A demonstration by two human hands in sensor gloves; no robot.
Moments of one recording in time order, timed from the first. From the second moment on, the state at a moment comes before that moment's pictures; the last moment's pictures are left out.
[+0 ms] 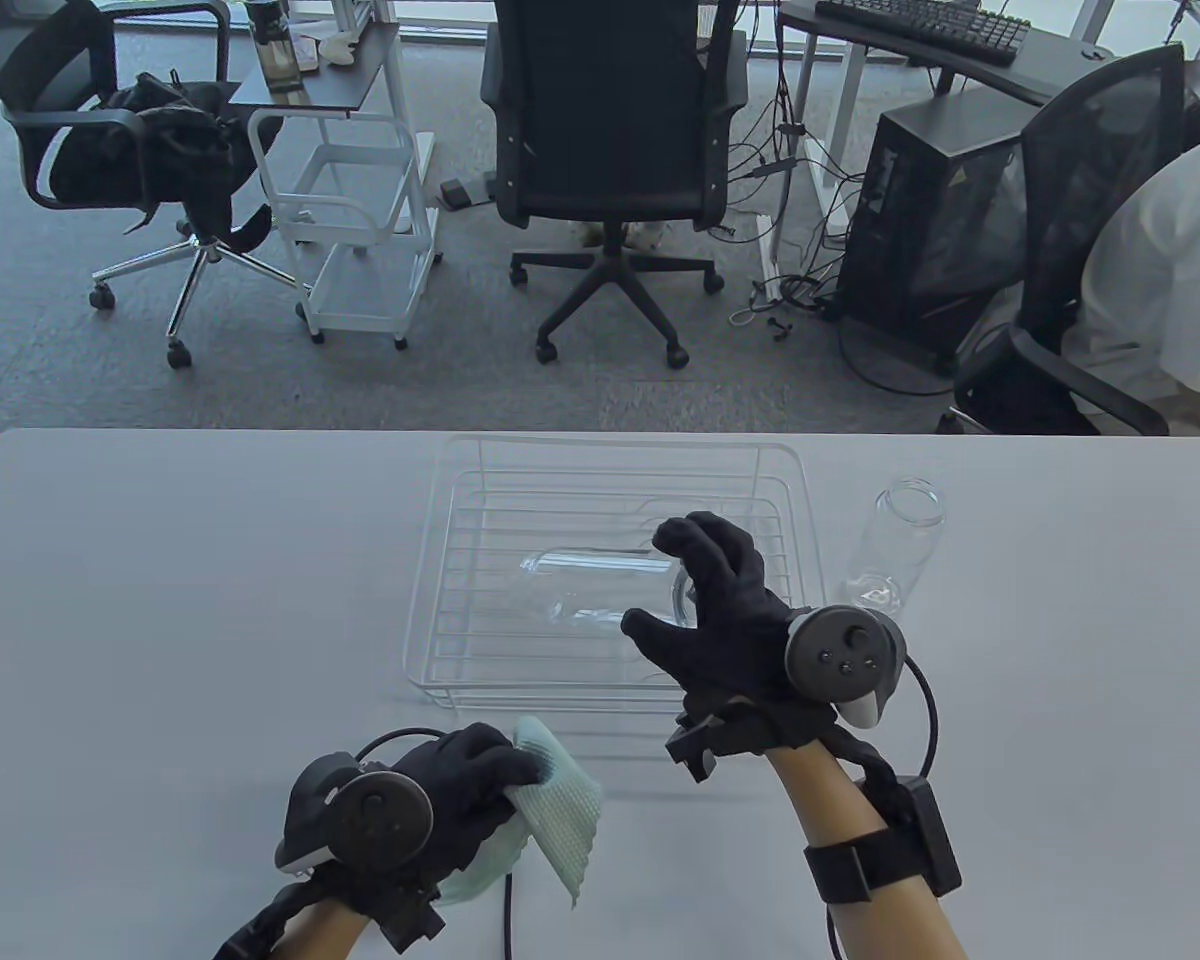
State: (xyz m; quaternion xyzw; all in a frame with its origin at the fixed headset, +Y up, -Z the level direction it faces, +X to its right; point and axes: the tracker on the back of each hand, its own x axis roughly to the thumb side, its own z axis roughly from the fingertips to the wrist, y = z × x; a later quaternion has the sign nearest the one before) left_hand -0.182 -0.692 -0.270 0.05 -0.34 0.24 0.91; right_hand 0.107 -0.602 -0.357 0.28 -0.20 0.82 0.46
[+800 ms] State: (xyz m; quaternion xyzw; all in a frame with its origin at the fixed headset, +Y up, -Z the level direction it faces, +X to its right) left_hand -0.175 -0.706 -0.261 0.01 -0.40 0.15 0.91; right_hand -0.056 -0.609 -0.421 0.37 -0.12 0.89 0.25
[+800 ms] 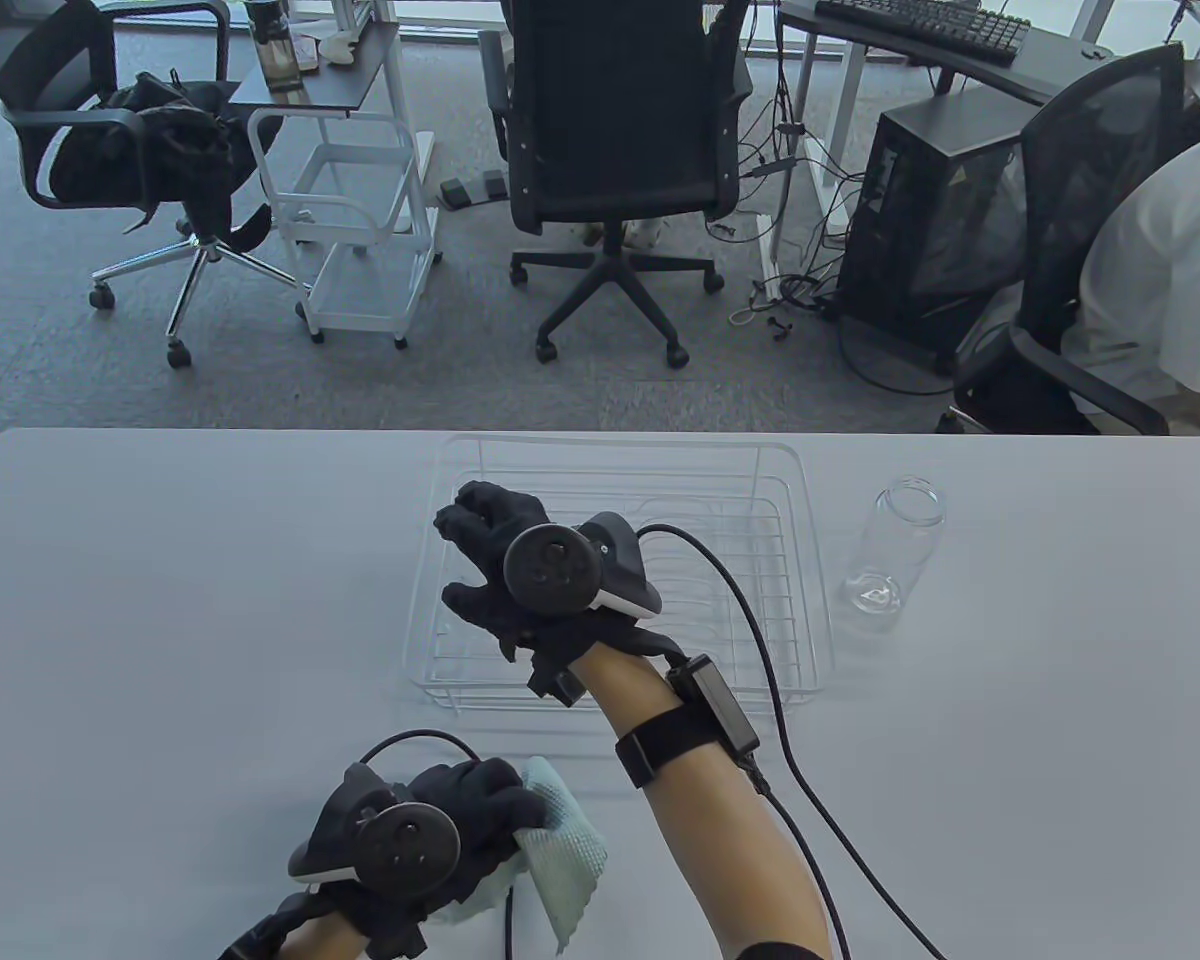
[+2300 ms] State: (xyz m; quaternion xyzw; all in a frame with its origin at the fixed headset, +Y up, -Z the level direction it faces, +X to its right) left_hand -0.179 -0.704 -0.261 0.03 -0.38 0.14 0.91; right_hand -0.020 -0.609 -0.414 0.37 -0.10 0.90 0.23
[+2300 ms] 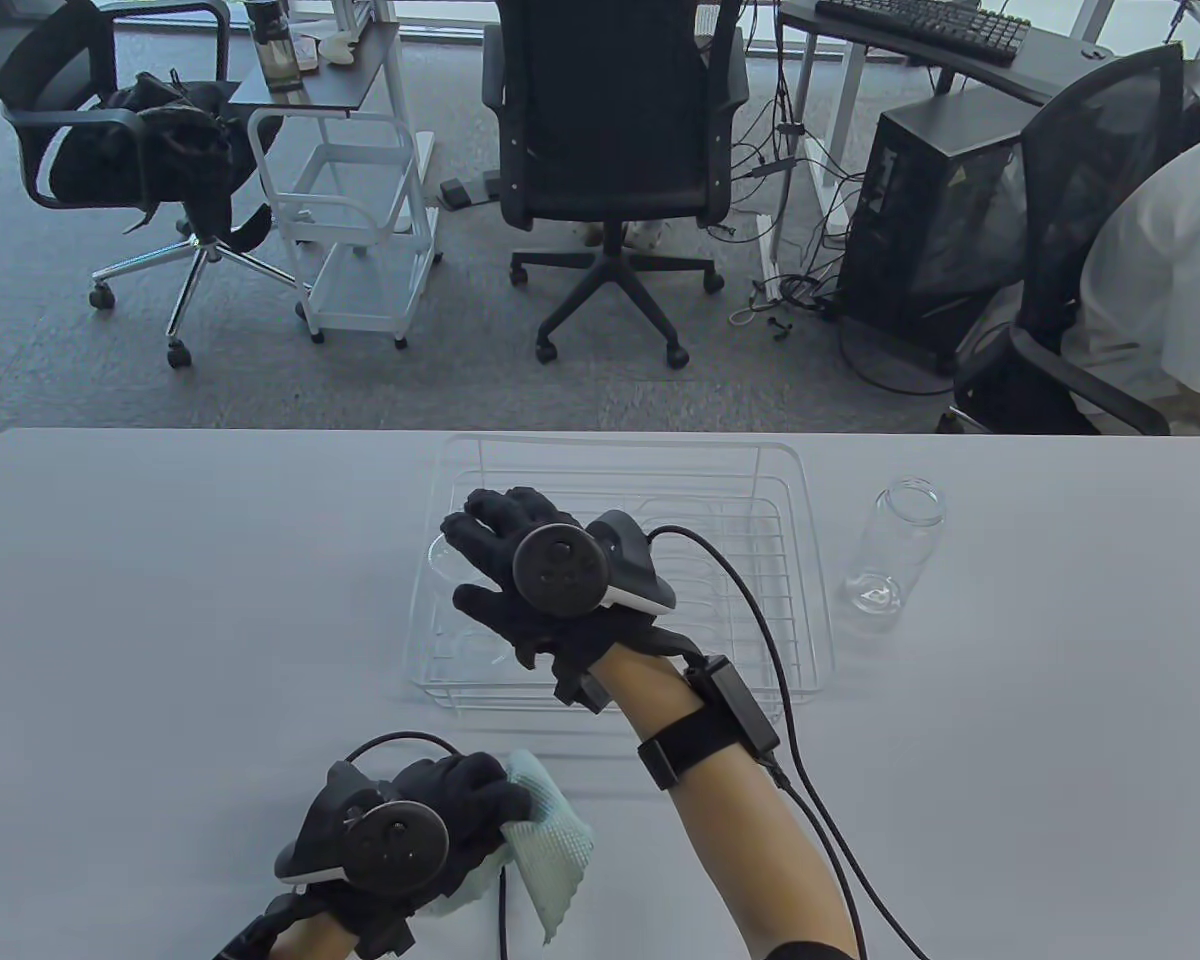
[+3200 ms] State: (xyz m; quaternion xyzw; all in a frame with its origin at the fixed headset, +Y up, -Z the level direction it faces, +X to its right) left_hand -0.203 -0.702 -0.265 0.07 -0.31 0.23 0.92; right_hand 0.262 -0.634 -0.362 0.10 -0.27 0.91 0.29
